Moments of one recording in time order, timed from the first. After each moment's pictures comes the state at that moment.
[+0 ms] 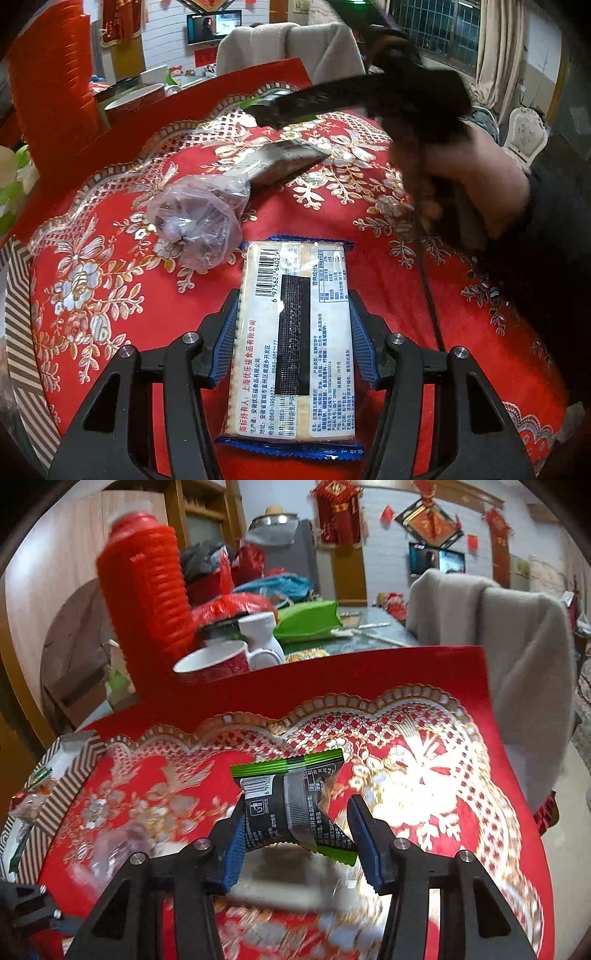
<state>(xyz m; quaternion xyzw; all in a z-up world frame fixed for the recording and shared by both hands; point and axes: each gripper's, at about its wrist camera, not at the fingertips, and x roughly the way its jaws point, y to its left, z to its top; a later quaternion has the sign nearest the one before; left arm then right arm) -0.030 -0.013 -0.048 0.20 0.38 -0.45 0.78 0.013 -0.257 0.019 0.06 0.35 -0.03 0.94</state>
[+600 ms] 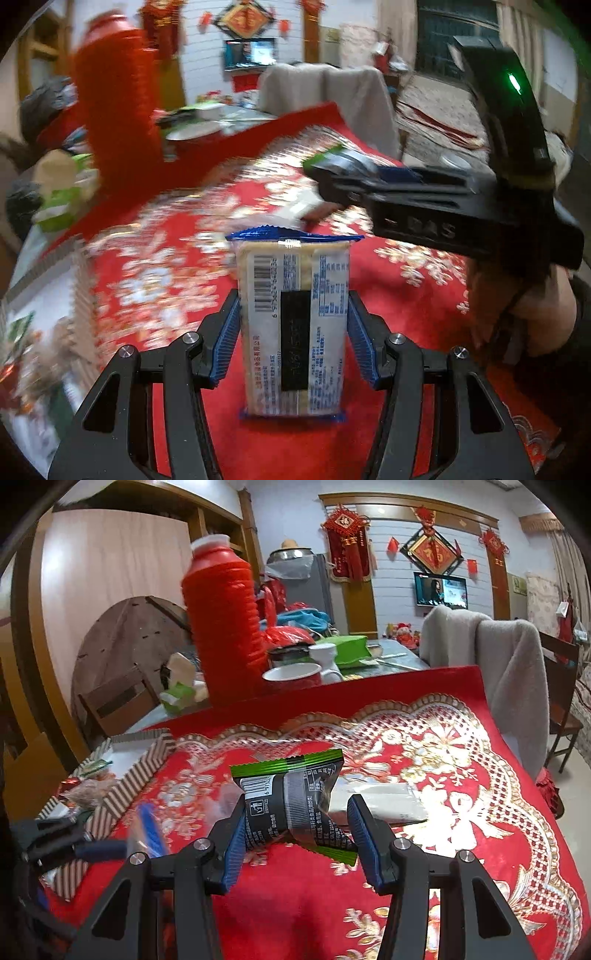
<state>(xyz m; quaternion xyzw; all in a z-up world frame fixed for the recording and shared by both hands) -0.043 0.037 -0.003 0.17 0.33 -0.39 0.84 -0.071 -0.175 0.038 0.06 0.28 -0.01 0.96</state>
